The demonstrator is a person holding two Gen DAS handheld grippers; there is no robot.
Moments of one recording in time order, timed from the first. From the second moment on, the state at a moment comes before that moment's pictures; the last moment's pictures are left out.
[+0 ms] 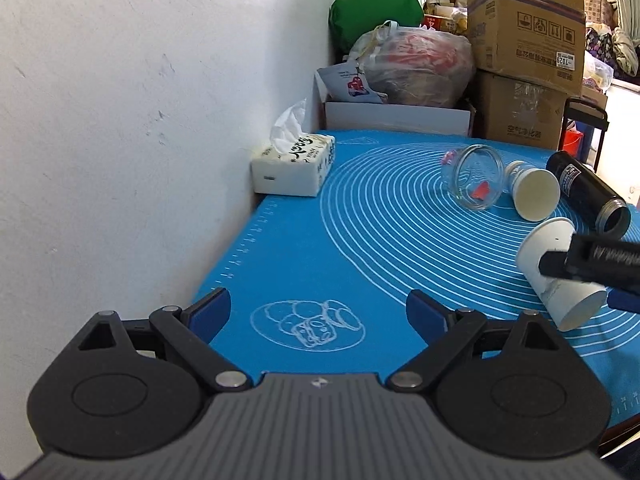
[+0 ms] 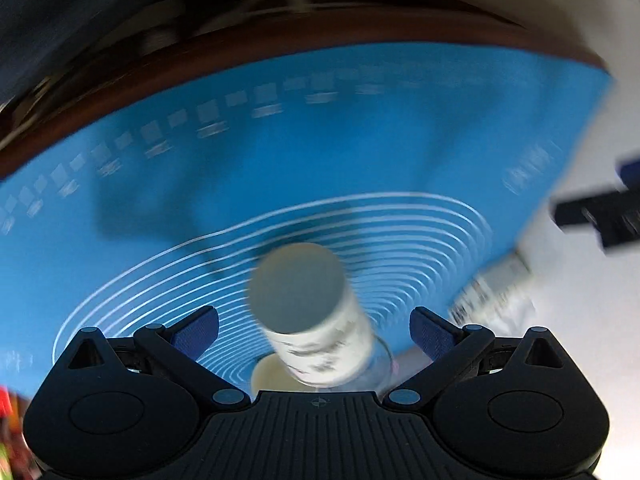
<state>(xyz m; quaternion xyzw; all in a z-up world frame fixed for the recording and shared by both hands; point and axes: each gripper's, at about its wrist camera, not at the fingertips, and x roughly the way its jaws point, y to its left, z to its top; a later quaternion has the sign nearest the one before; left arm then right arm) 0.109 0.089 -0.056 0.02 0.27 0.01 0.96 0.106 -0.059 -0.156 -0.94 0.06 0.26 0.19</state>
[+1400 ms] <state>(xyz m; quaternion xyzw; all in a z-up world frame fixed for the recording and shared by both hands) 0.110 0.052 -0.049 0.02 0.26 -0.04 0.96 0.181 -0.077 -0.016 -0.43 0.27 0.21 0.84</state>
